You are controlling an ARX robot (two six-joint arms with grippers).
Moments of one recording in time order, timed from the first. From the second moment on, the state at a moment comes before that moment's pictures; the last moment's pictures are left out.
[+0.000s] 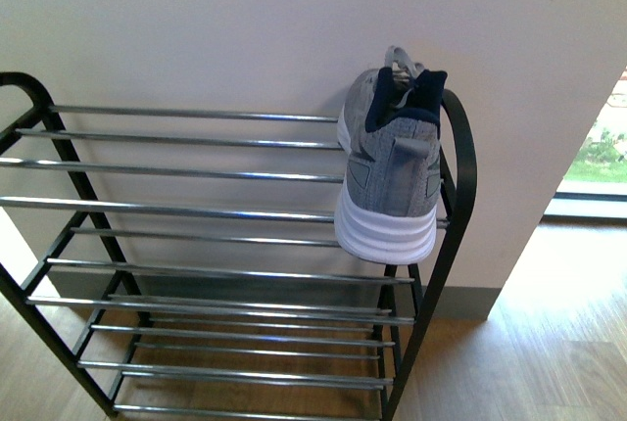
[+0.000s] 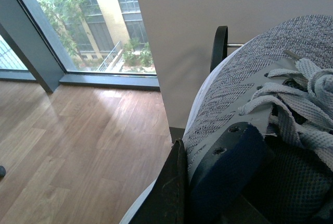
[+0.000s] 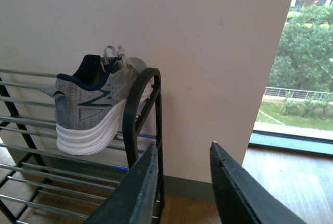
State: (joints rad) left arm 0.56 0.41 0.21 0.02 0.34 0.25; right arm 0.00 0.01 0.02 0.00 0.00 -0.01
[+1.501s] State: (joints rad) left arm -0.32 1.50 0.97 0.15 0.00 -0.60; right arm 0.00 0.01 0.02 0.00 0.00 -0.01
